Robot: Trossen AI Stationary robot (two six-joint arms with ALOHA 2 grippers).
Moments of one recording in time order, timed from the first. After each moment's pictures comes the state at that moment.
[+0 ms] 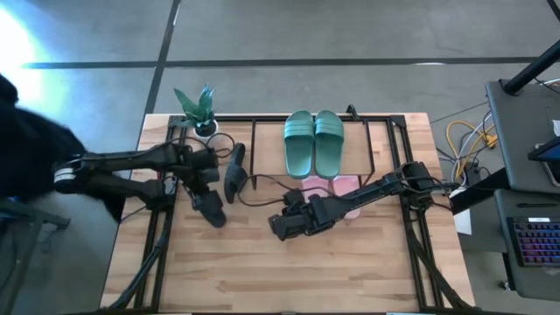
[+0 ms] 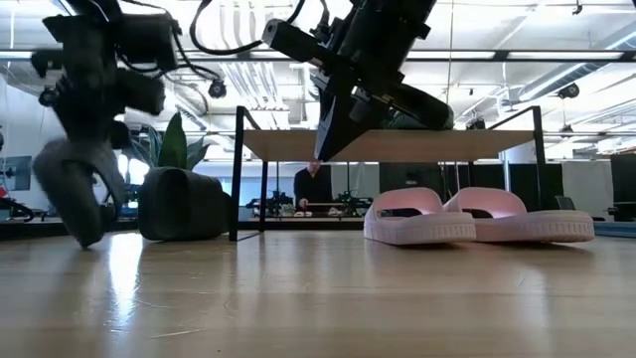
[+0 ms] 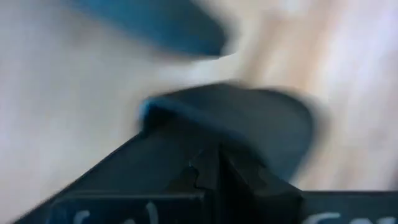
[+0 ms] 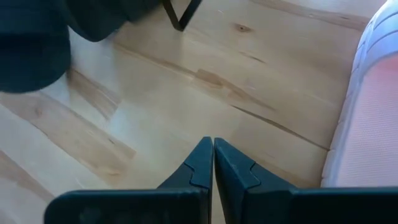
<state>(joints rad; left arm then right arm) 0.27 0.99 0.70 -1.01 0.31 -0.12 0.30 2.01 1.56 -0.73 0.52 1.31</state>
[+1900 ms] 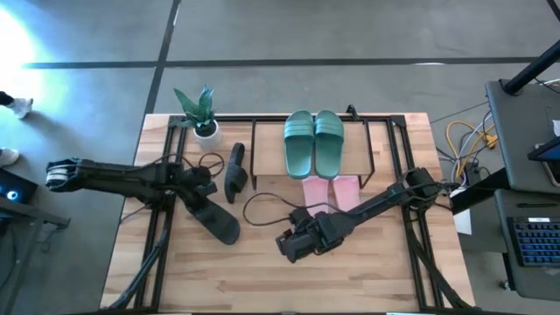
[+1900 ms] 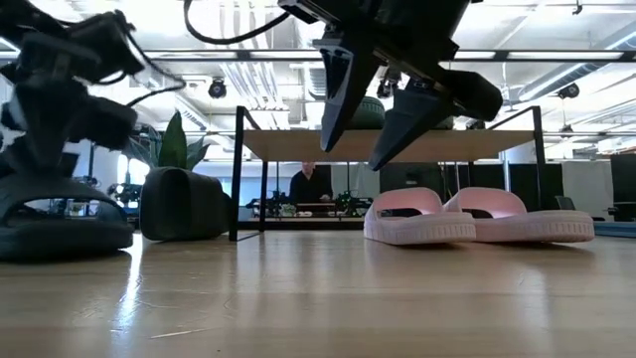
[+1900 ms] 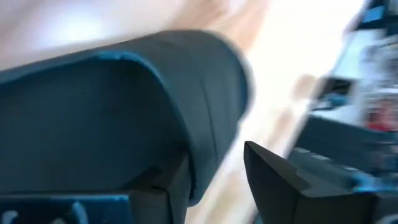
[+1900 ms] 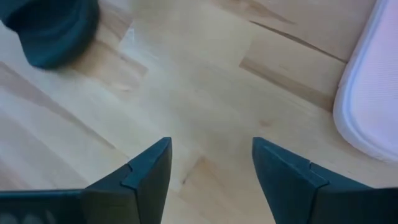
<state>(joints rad) 0.08 0.79 0.36 -0.52 0.55 -0.90 0.42 2.01 1.56 -0.78 0.43 1.41</state>
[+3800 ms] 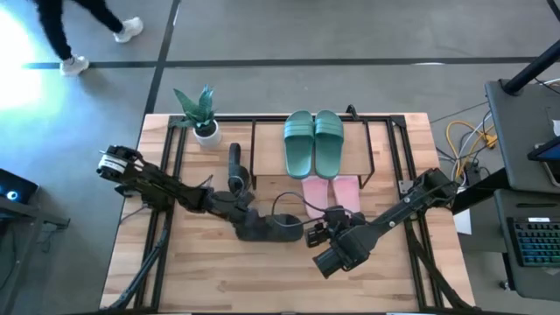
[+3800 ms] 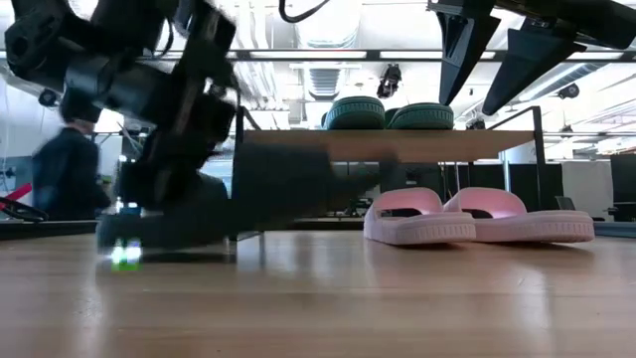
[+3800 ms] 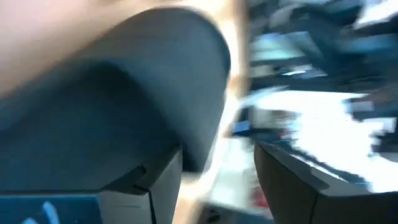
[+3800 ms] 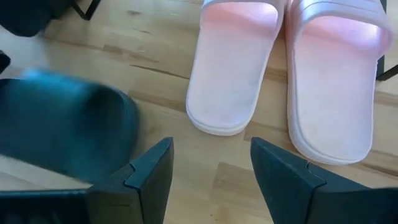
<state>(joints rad) -0.22 1.54 0.45 0.75 0.11 -1.48 0.57 1.90 1.56 -1.31 0.64 1.91</state>
